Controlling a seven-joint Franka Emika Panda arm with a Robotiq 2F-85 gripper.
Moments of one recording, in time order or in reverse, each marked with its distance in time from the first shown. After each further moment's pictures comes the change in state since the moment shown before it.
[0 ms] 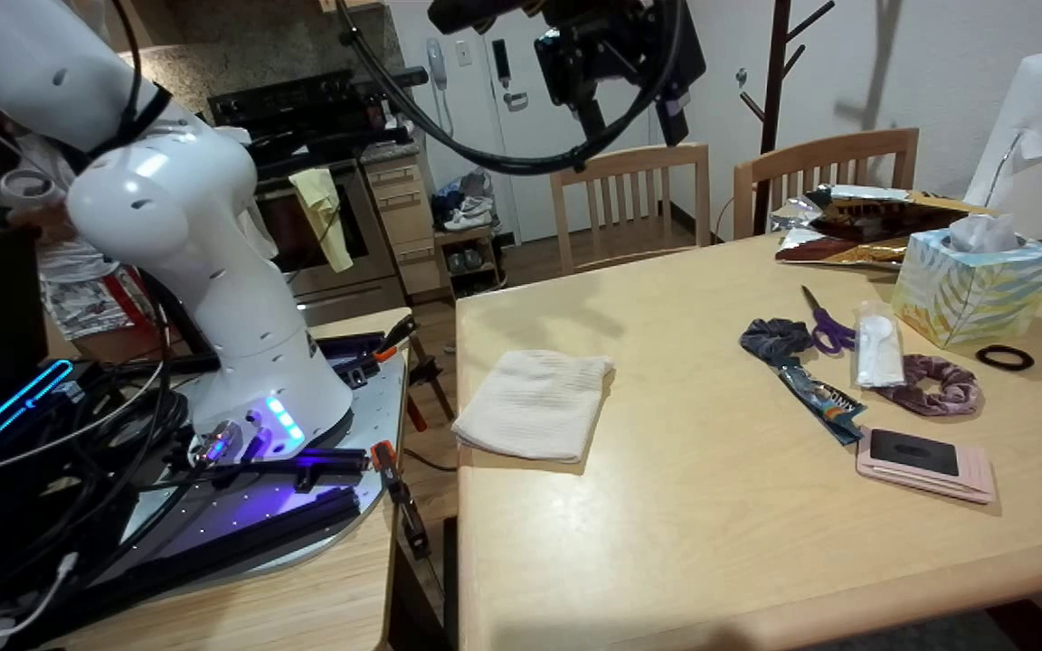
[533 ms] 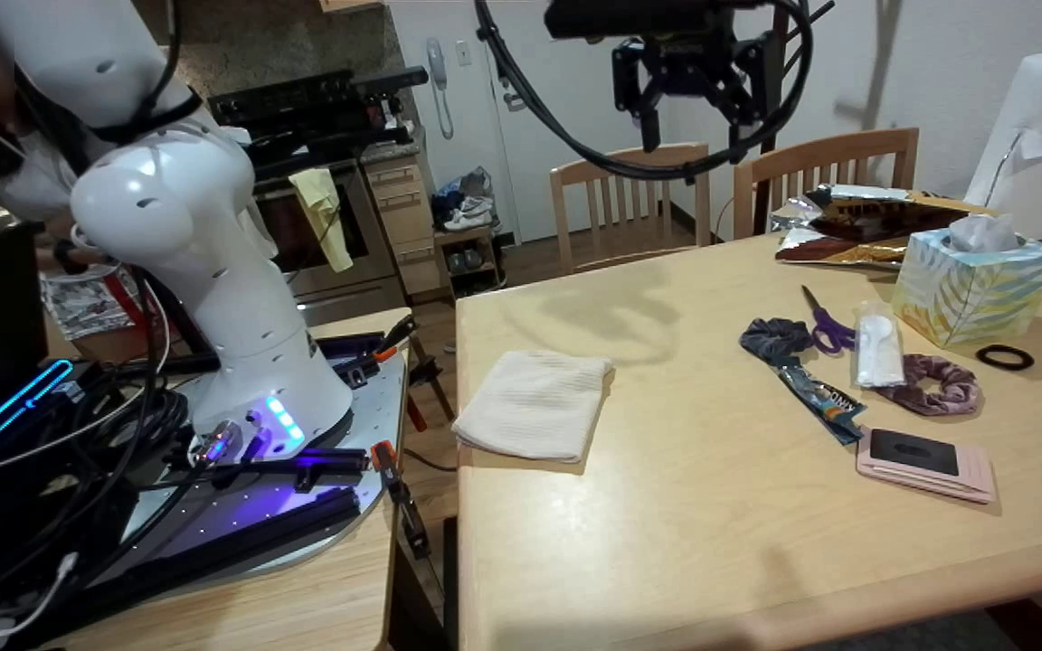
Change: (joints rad) arm 0.027 0.336 0.024 0.279 0.223 -0.129 -0.174
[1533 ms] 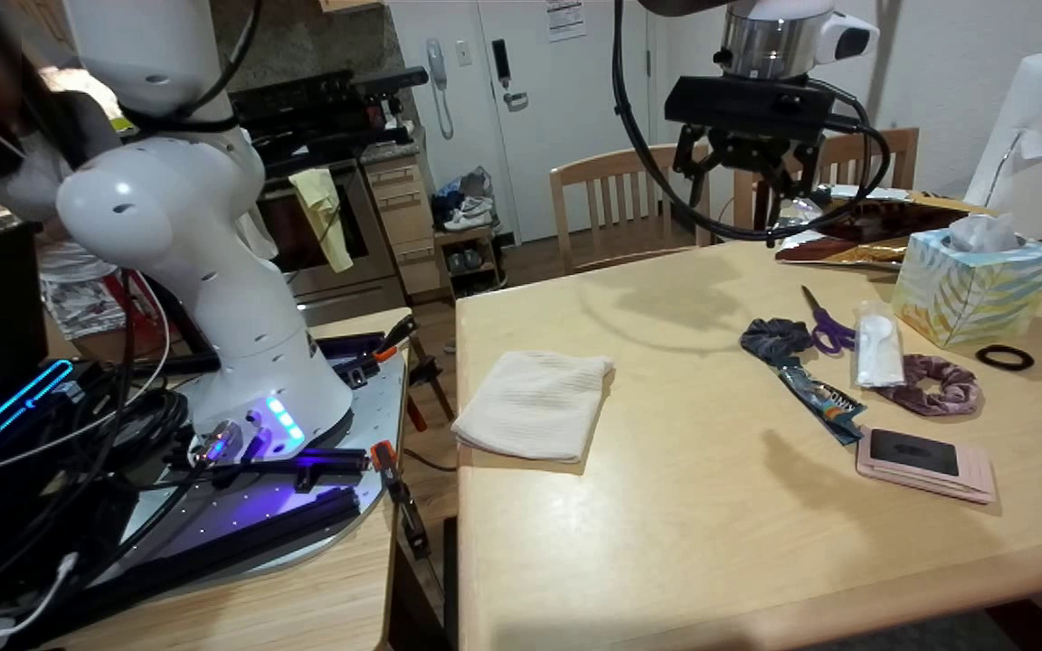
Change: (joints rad) arm -0.151 0.385 0.254 0.292 0.060 -0.061 -0.083
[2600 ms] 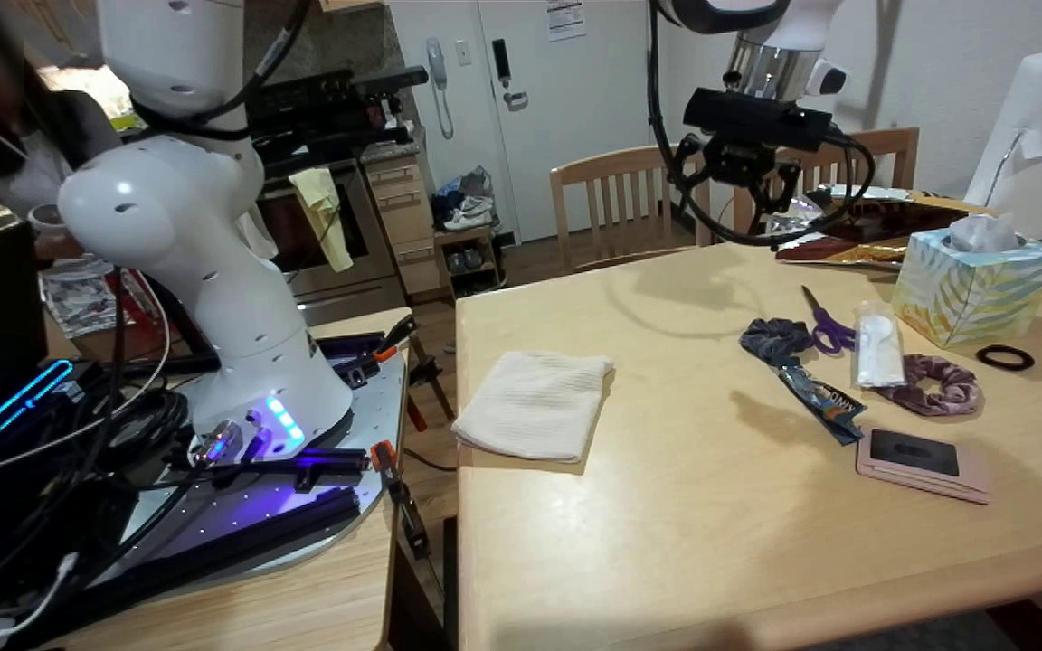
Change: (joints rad) arm 0.014 0.174 0.101 0.198 -0.143 -0.171 0.077
